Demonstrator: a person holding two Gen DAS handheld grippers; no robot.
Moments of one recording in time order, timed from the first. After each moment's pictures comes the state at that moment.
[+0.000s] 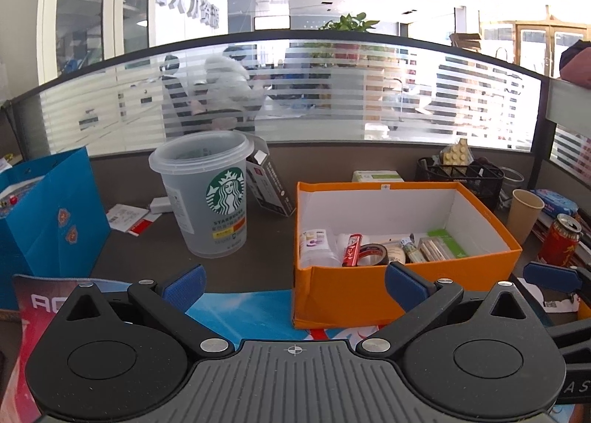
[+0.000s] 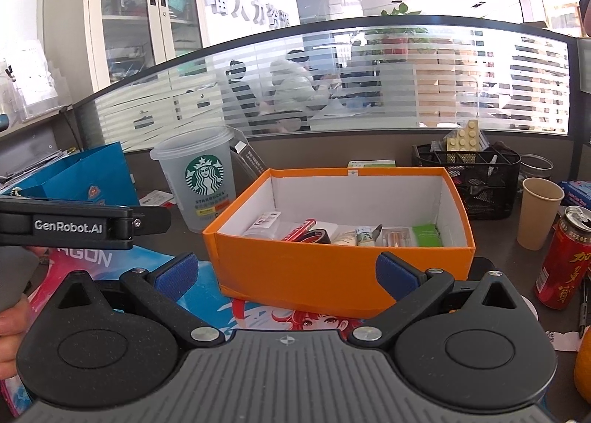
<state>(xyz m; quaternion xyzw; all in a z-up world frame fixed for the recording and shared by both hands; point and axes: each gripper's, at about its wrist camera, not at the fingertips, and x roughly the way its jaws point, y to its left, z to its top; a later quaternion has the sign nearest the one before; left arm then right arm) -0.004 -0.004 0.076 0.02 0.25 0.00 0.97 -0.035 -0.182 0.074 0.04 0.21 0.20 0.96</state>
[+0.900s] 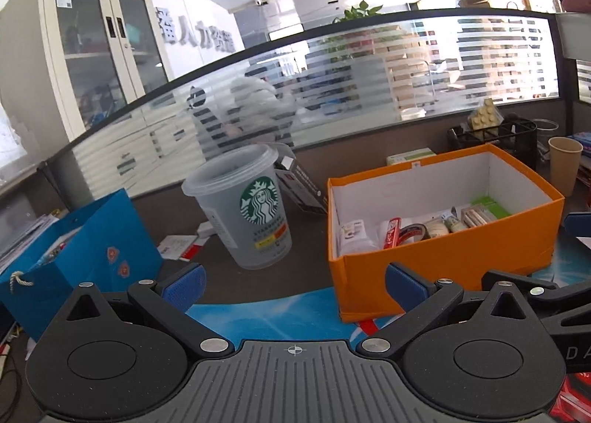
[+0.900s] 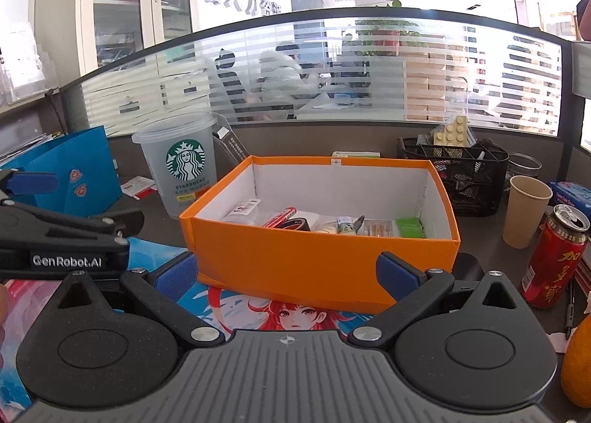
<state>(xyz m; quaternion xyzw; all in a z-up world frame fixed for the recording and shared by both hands) -0.010 -0.038 0.063 0.13 0.23 0.07 0.96 -0.030 -0.184 0.062 0.02 0.22 0.18 0.96</state>
